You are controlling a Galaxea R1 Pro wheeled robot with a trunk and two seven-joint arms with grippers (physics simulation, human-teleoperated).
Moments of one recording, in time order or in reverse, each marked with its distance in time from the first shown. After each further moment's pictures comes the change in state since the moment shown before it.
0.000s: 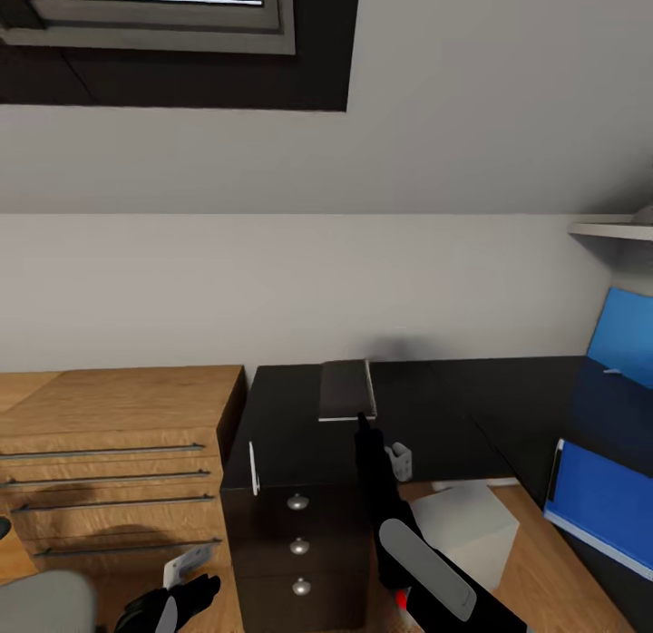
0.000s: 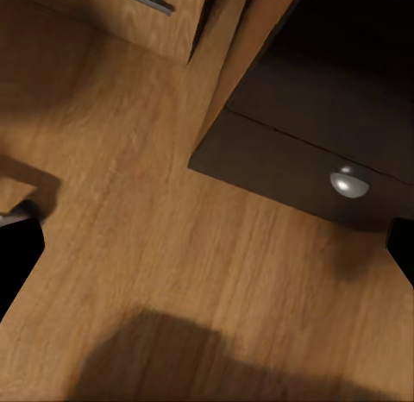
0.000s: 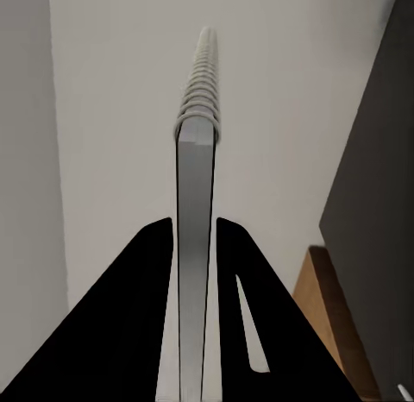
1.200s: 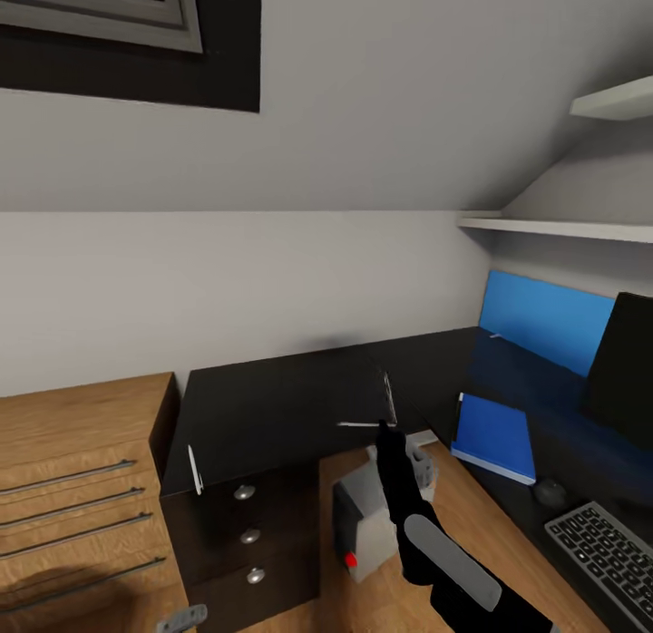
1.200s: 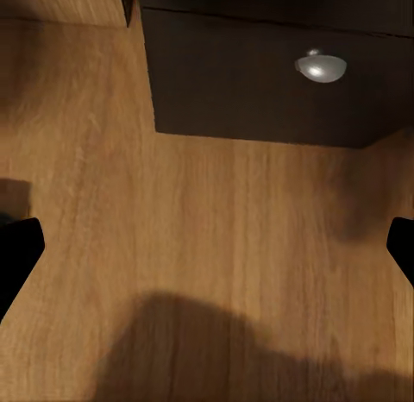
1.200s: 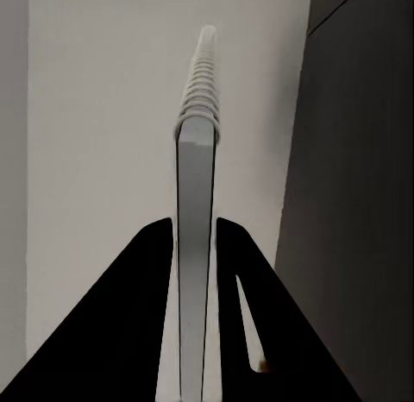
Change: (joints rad) left arm 0.000 0.060 -0.002 0.410 -0.061 -0.440 0.002; right arm 0.000 -0.080 -0.022 -0.002 -0.131 0.010 -0.007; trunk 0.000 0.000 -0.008
